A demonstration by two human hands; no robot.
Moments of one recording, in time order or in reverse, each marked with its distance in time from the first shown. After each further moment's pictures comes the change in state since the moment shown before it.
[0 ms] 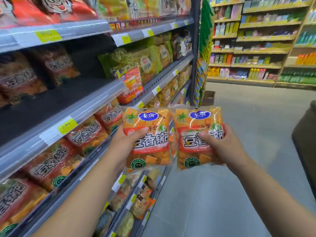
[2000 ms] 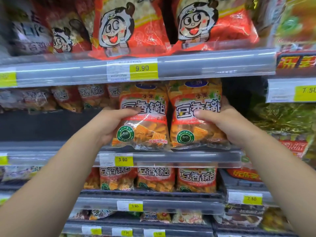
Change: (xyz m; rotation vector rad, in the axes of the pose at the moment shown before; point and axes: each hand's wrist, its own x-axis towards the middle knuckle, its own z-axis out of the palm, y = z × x) left_hand 0.102 0.150 -0.135 -0.036 1.112 0.078; right_hand 0.280 -0.196 0.370 -0.016 -1.362 -0.292
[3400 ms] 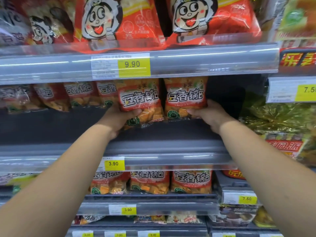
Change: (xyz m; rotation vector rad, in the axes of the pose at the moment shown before) left_hand 0.089 -0.041 0.005 0.147 -0.028 0.179; right_hand 0.088 0.038 0.001 -0.086 0.139 0.046
